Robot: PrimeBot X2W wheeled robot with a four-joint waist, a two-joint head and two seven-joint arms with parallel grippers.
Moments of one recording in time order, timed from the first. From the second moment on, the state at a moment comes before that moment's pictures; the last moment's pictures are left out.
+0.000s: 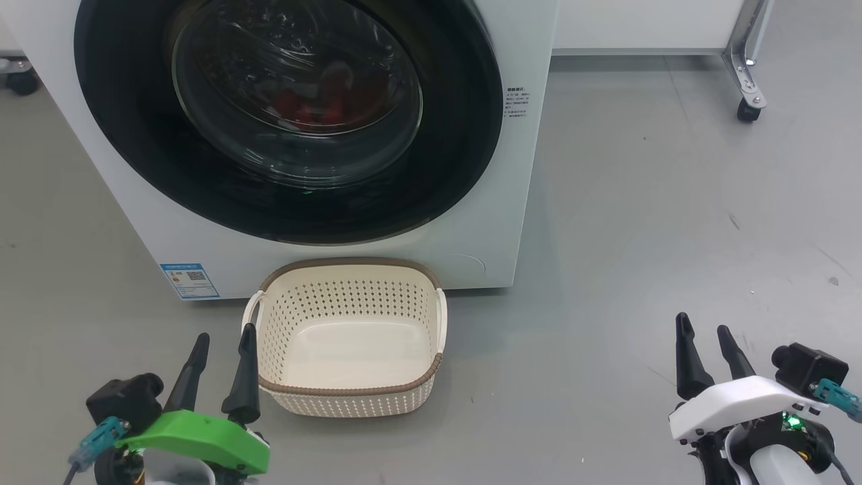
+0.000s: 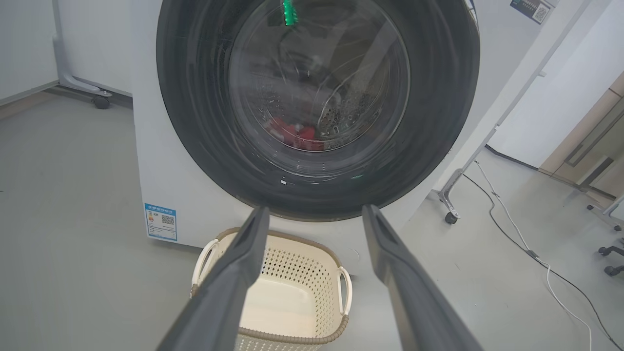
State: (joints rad) left arm -0.04 0.12 -0.23 0.19 -0.74 -0.04 -0.15; right arm -0.02 -0.16 0.21 0.27 0.77 0.01 -0.14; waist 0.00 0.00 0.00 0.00
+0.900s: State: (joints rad) left arm -0.04 0.10 -0.27 0.19 -0.48 0.00 -0.22; right arm -0.02 -0.15 0.27 0.24 0.47 -0.04 -0.22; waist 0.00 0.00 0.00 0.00
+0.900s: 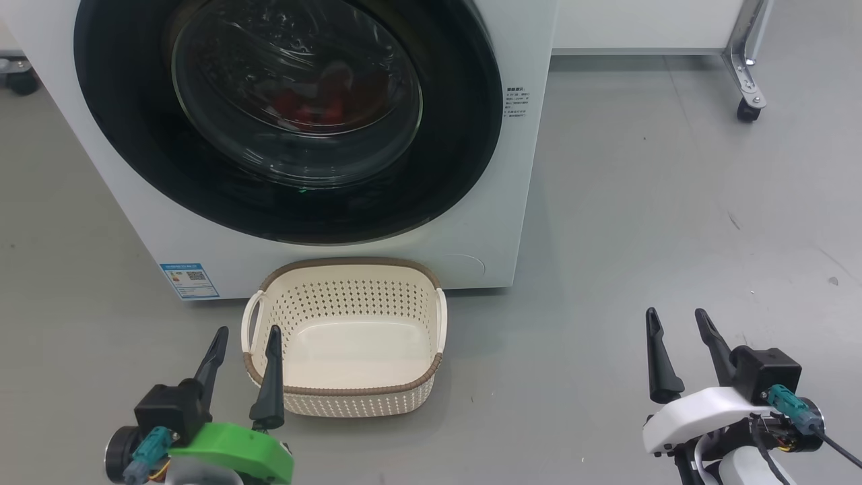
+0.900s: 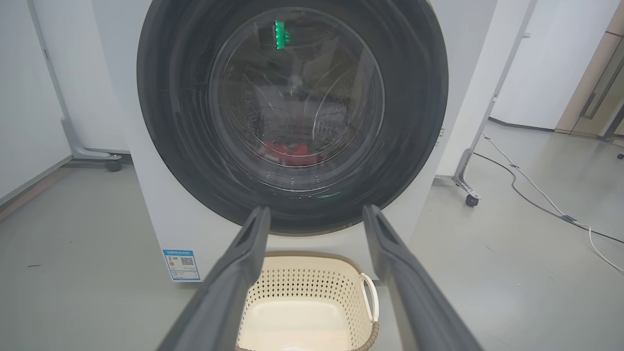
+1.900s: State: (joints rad) left arm -0.04 0.08 -0.27 0.25 -0.39 0.03 -0.25; right arm -0.01 -0.12 0.24 0.23 0.36 -0.06 -0.25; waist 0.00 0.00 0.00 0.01
